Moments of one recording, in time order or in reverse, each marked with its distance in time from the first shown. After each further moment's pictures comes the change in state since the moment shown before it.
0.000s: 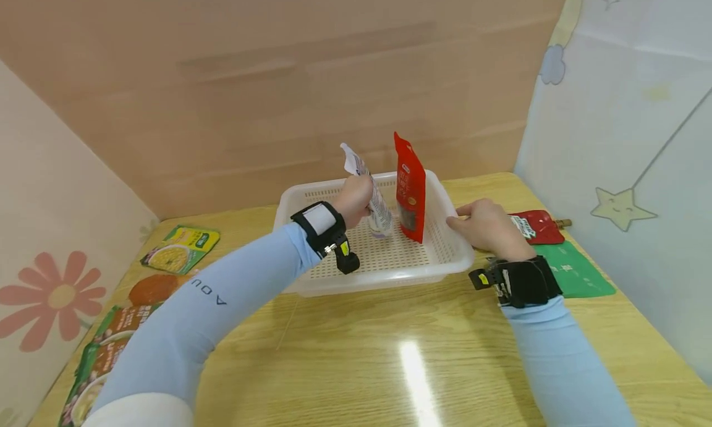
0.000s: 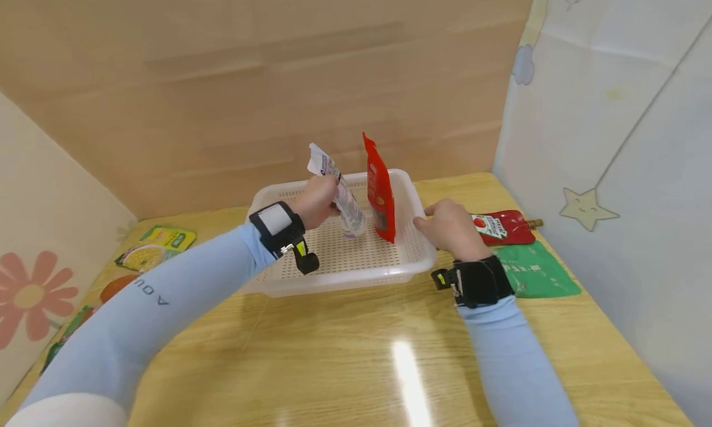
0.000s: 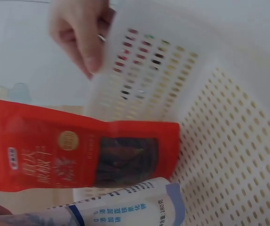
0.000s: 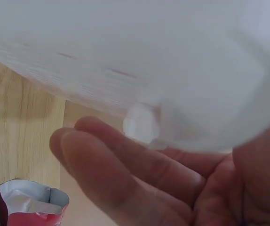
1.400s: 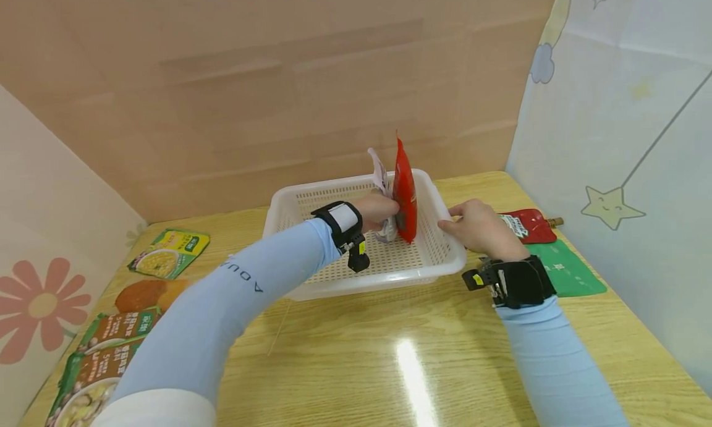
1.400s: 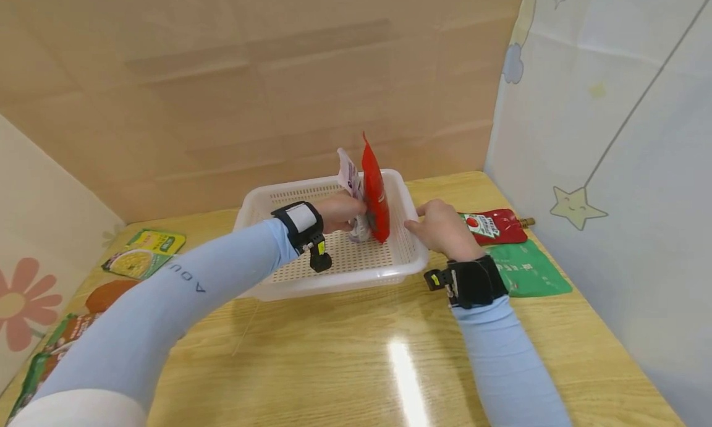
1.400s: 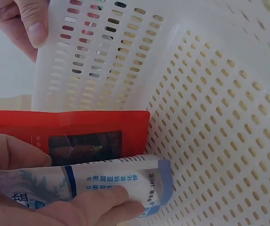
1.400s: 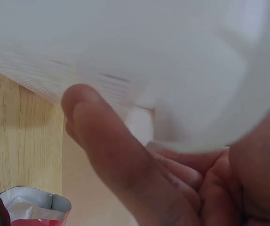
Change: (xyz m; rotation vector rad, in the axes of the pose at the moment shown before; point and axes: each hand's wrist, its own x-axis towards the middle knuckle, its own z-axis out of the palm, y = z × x) left_hand 0.025 -0.027 0.016 0.325 -0.171 -0.201; right_hand -0.002 -0.011 0.005 0.046 -0.073 -0.019
